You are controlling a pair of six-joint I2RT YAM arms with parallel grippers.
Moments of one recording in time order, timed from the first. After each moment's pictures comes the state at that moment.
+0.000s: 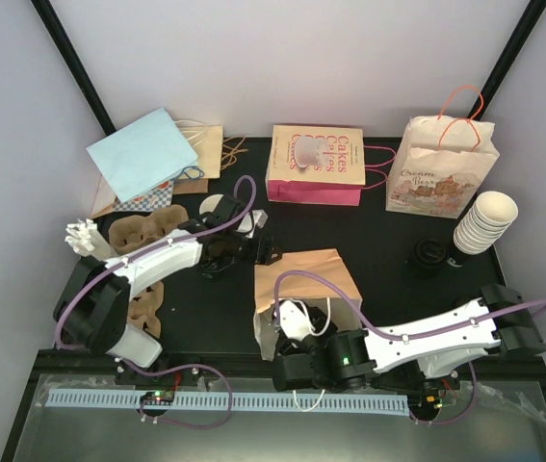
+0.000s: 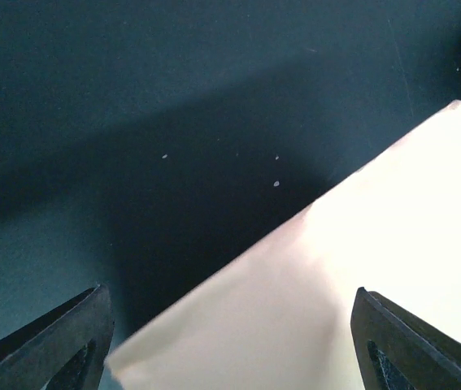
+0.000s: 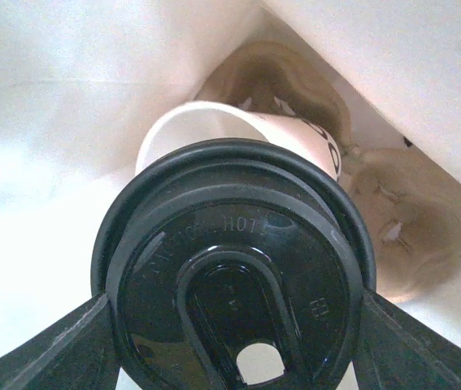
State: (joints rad) left arm -0.58 1.48 0.92 -0.41 0.39 -0.49; right arm 1.74 1.33 0.94 -0.84 0.83 0.74
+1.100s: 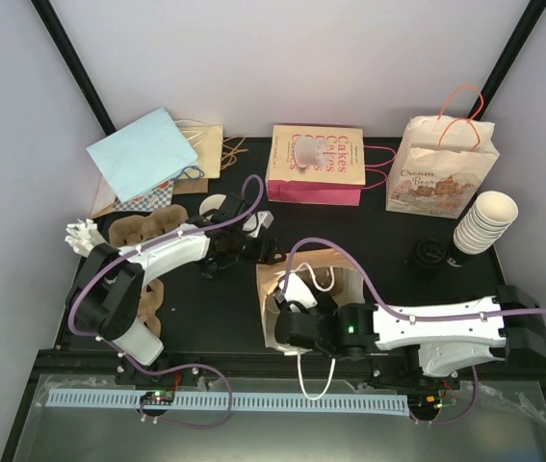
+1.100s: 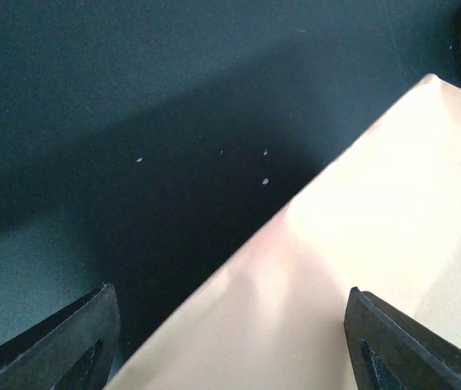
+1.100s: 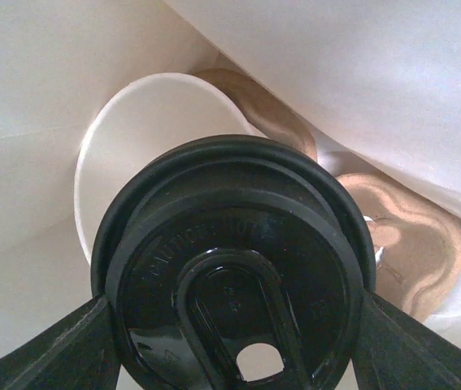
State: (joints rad) left arm -0.58 1.59 0.97 -0.40 0.48 -0.45; right arm 1.52 1.26 0.87 -0.68 0.71 0.57
